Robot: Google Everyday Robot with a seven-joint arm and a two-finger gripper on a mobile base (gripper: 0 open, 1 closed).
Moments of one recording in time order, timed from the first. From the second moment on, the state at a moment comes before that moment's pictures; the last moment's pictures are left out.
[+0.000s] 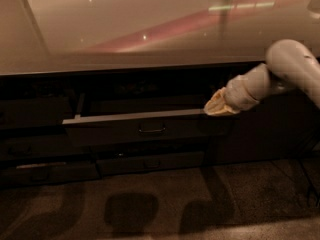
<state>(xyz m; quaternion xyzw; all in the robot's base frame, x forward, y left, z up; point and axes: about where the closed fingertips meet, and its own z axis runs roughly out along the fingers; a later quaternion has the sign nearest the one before) 0.612 -0.184 0.736 -0.73 0.60 0.10 0.31</state>
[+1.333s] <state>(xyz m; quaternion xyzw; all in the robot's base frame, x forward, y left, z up) 0.668 -0.190 0.716 -0.73 0.64 0.05 0.24</state>
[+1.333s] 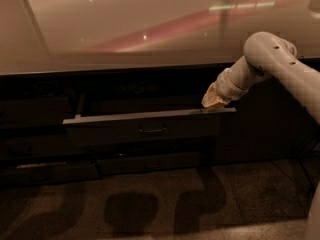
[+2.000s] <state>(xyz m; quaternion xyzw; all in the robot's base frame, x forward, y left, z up) 0.697 -0.200 0.711 -0.72 0.66 0.02 0.22</state>
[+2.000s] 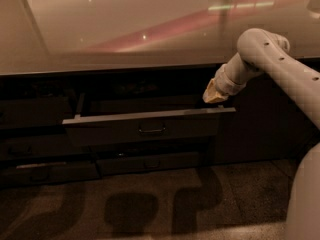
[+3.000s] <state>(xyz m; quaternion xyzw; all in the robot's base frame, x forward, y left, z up) 0.704 -0.204 0.663 -0.71 0.68 0.04 0.18</state>
